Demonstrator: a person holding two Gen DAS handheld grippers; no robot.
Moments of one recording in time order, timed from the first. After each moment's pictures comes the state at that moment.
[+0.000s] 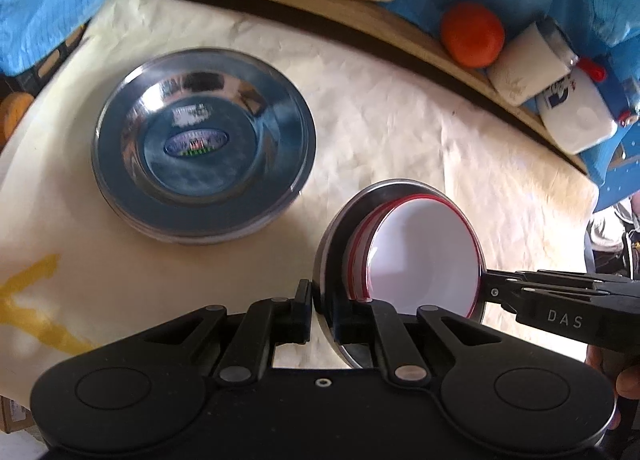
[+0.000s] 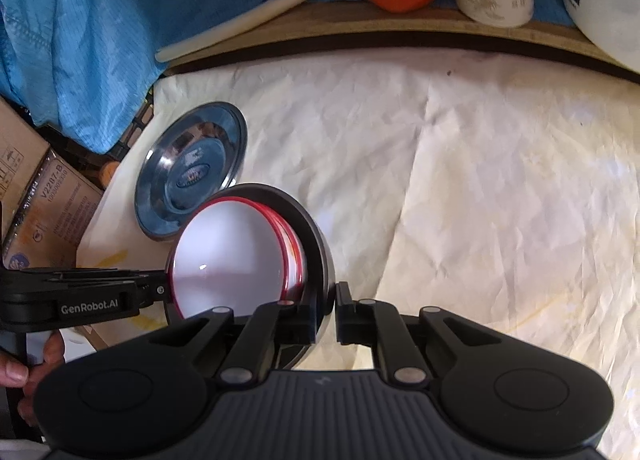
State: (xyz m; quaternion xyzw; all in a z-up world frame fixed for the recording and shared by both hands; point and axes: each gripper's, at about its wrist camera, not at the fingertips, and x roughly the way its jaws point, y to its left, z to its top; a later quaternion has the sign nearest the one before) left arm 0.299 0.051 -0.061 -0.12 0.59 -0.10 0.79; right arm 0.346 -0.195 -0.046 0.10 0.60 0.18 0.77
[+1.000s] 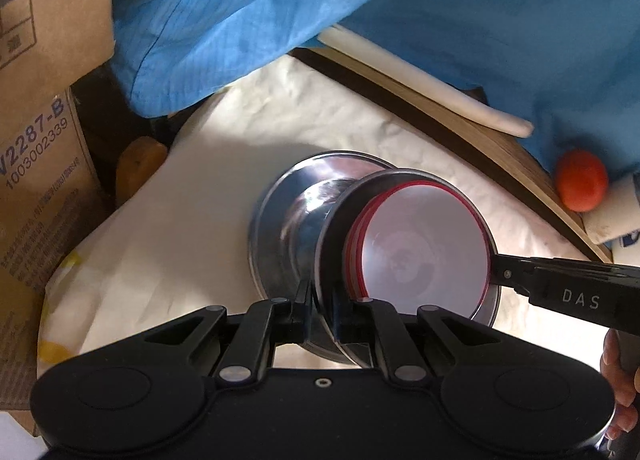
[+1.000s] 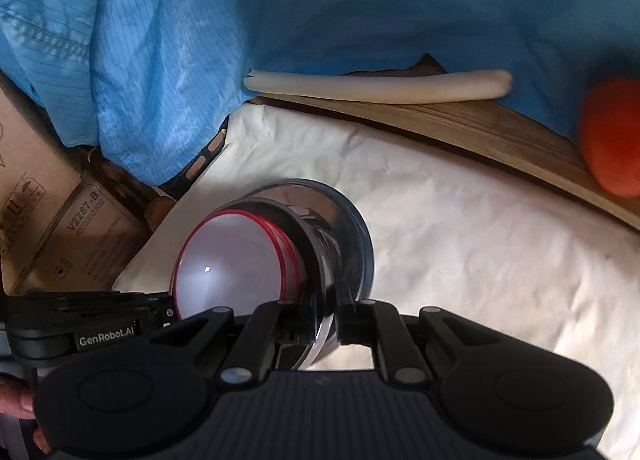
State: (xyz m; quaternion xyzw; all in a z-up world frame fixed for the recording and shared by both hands) left arm 0.342 0.130 -0.053 -0.17 0.54 0.03 0.82; right arm 0.441 -0.070 -0.038 0.03 0.57 0.28 0.77
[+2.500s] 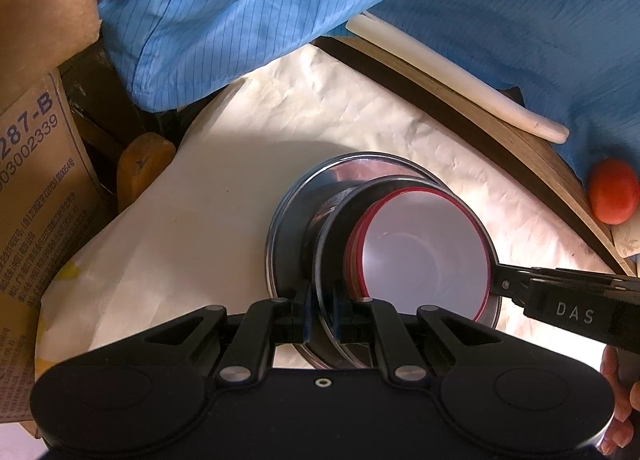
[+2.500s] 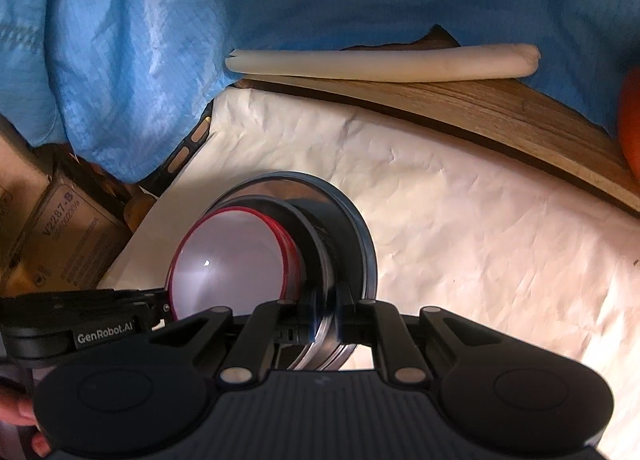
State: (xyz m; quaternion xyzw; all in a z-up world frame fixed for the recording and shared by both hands) left arm 0.358 0.130 -0.071 -0.16 0.55 0.05 0.81; right arm 0.454 -0.058 -0.064 0.02 0.59 0.28 0.76
